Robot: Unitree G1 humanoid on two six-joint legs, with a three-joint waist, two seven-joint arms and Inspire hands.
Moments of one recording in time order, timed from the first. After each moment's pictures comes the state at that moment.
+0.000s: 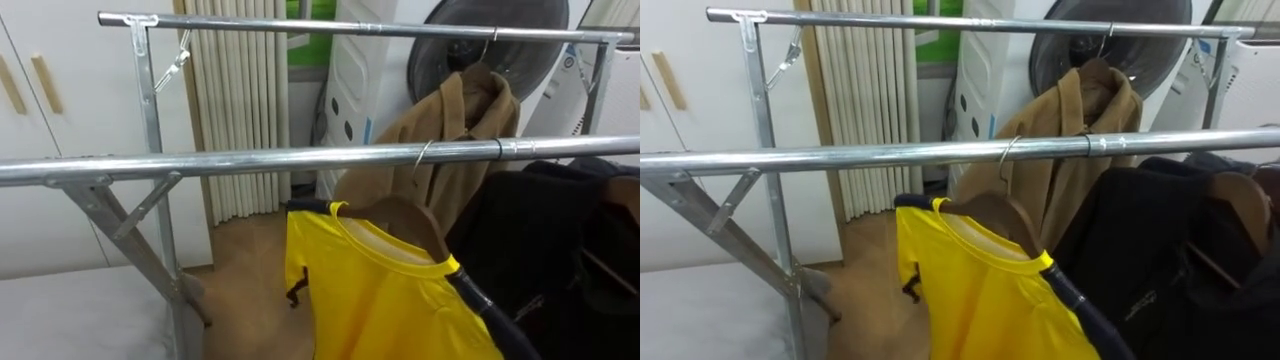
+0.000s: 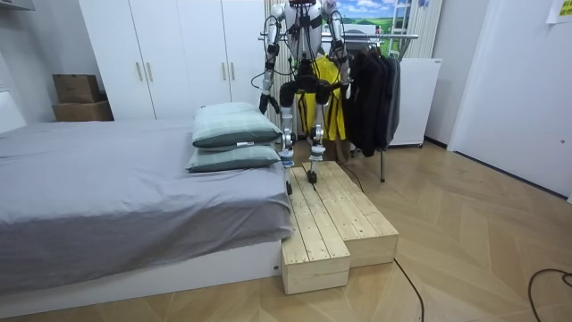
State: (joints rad) left arm 0.25 0.22 0.06 1.03 0.30 0.03 0.08; right arm 0.17 -0.24 -0.08 0.89 0.40 -0.03 0.19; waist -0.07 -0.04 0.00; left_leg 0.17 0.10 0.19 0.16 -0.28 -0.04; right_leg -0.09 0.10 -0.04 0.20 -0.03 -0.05
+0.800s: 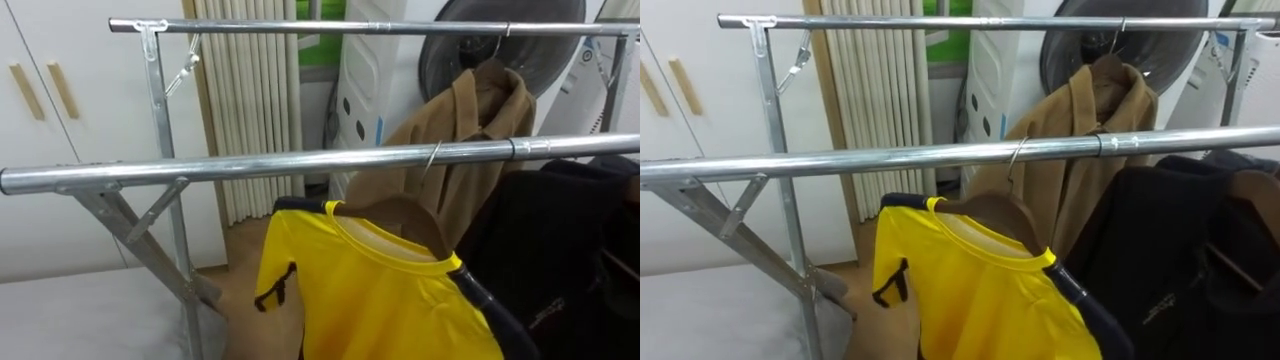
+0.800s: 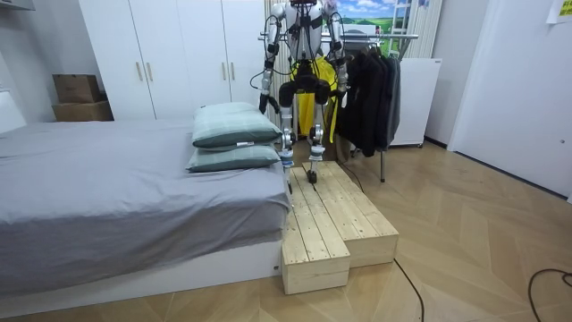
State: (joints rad) left arm 0.22 0.21 0.07 1.14 0.23 0.00 0.01; right arm 0.16 -0.22 -0.07 1.17 0.38 -0.04 0.22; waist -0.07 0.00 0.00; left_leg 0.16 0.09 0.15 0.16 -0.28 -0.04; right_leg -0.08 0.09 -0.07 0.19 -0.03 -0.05
